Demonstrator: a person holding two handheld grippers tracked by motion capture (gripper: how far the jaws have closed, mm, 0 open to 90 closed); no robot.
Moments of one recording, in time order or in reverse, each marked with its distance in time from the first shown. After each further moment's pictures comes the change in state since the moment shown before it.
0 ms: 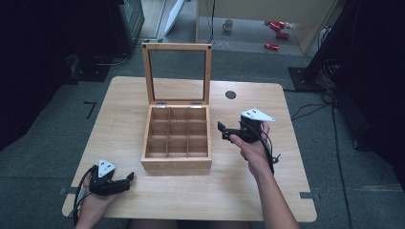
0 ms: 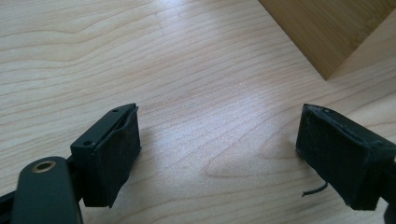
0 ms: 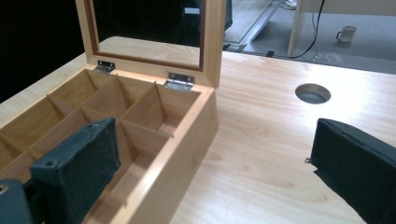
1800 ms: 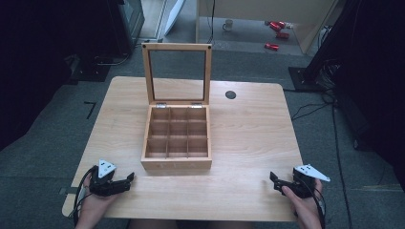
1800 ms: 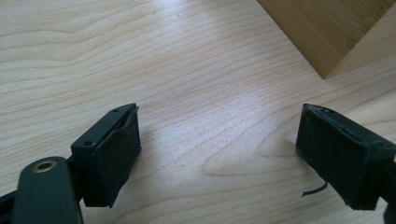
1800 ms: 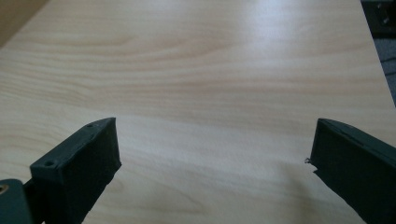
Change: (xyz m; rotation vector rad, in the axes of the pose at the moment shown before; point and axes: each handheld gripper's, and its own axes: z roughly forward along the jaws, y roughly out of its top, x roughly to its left) left arm -0.001 -0.001 -0.001 0.000 -0.001 0.001; right arm -0.097 -0.154 -0.132 0.177 -0.255 0.136
